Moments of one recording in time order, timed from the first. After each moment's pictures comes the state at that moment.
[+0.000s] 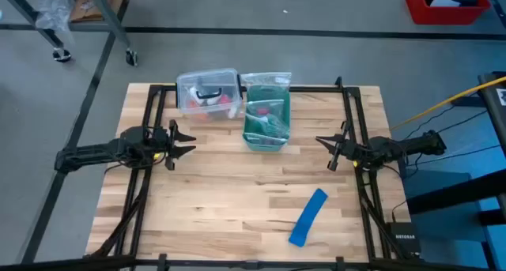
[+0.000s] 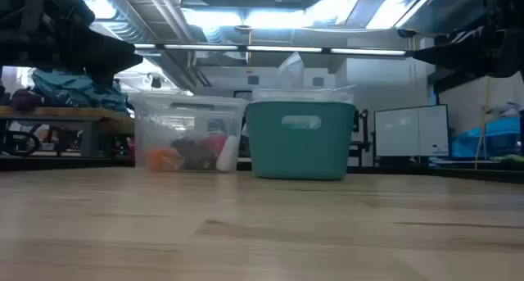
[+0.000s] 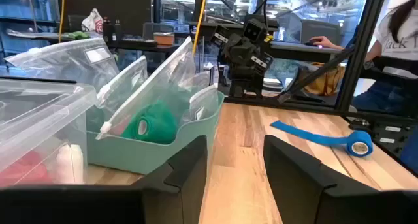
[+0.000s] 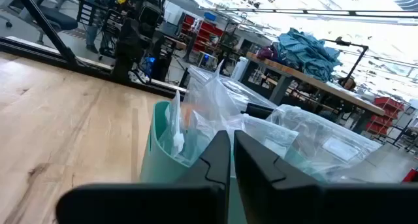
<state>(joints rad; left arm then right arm) 0.14 0.01 0.01 0.01 0.03 -0.08 0.25 0.00 0.01 0.08 0.53 -0.45</state>
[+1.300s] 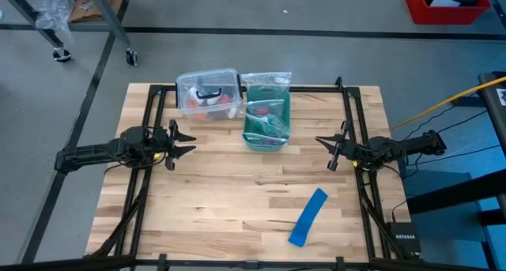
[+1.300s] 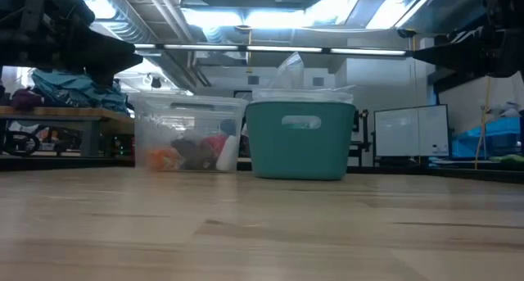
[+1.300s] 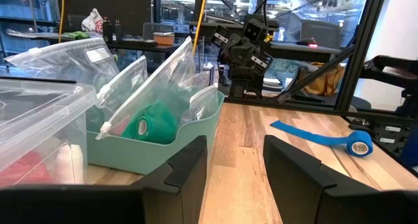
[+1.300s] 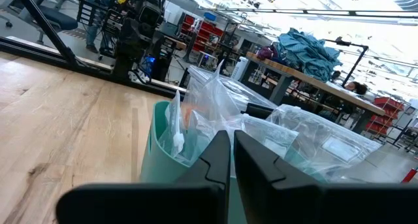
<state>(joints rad) 0.14 0.01 0.01 0.01 0.03 -0.08 0.25 0.00 0.01 0.08 0.53 -0.45</state>
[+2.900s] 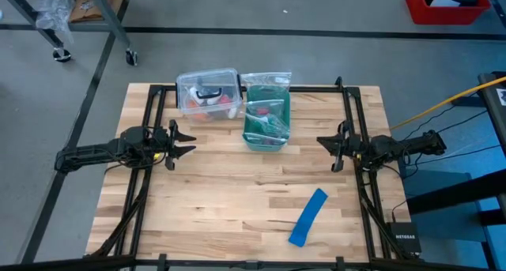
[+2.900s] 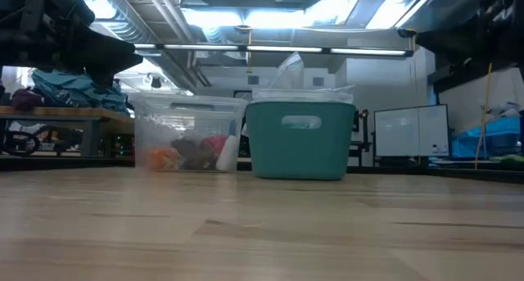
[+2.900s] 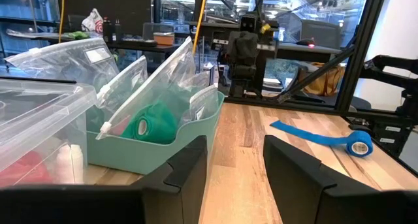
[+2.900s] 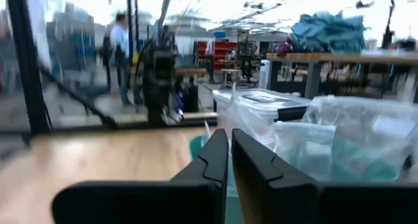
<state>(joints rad) 0.14 0.01 0.01 0.01 0.03 -0.08 0.25 0.00 0.02 0.18 0.46 -0.05</state>
